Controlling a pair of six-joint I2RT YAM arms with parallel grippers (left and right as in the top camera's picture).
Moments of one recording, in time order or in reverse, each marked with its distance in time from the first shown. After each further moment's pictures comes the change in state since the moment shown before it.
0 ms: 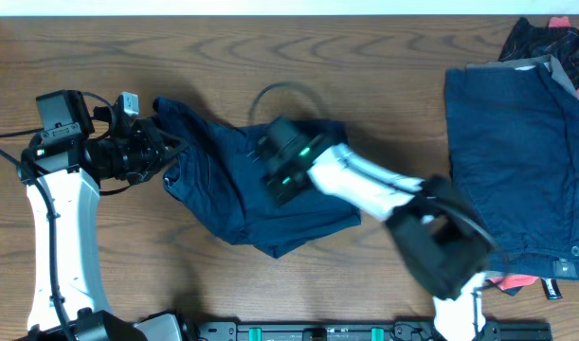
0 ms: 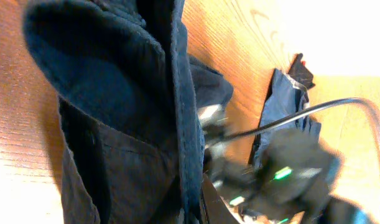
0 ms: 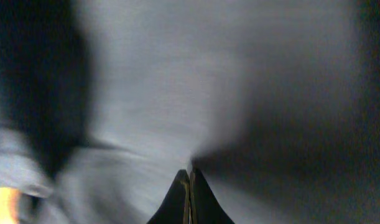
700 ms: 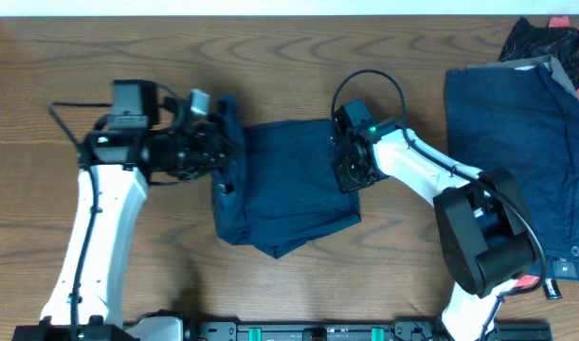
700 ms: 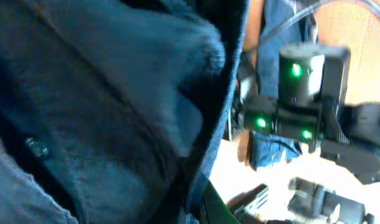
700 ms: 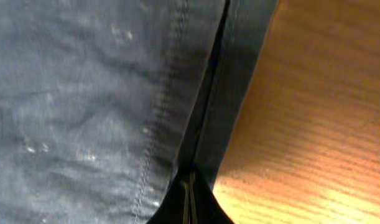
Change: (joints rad) left arm -0.326 0.000 0.000 0.034 -0.037 0.001; right arm -0.253 -0.077 -0.180 -0.072 0.152 -0.023
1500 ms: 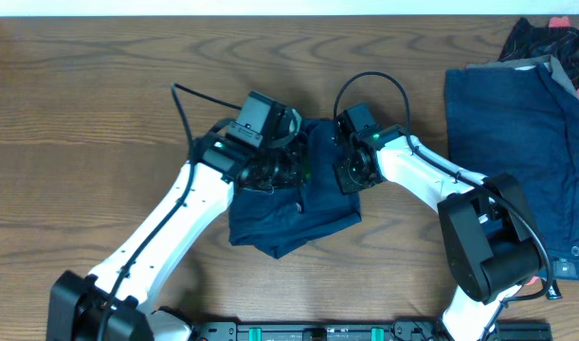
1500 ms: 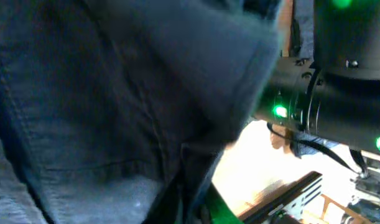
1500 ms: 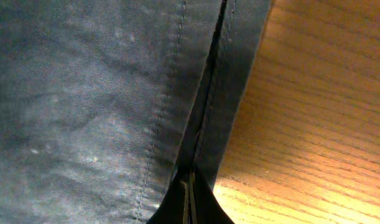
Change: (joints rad) left arm -0.493 0.113 0.000 0.180 -0.330 -0.252; right arm 0.000 -0.033 -0.056 0.064 0.000 0.015
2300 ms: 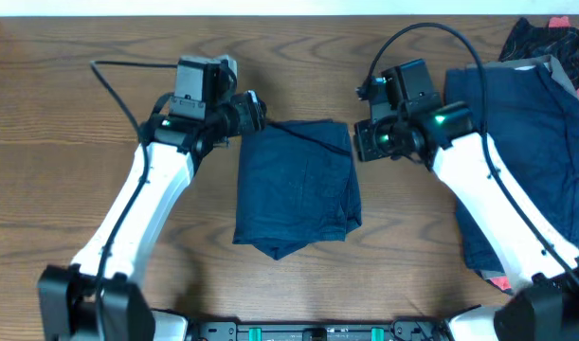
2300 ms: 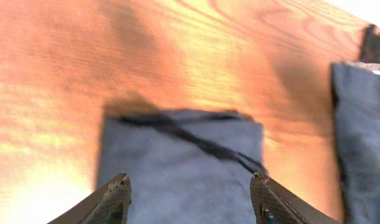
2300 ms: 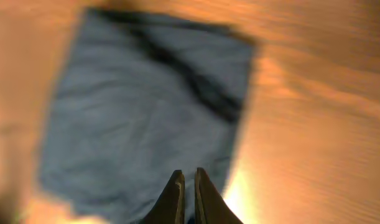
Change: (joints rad) left arm 0.278 0.052 0.028 0.253 -0.187 0.150; right arm -0.084 -0.328 0.185 -0.214 -0.218 -0.013
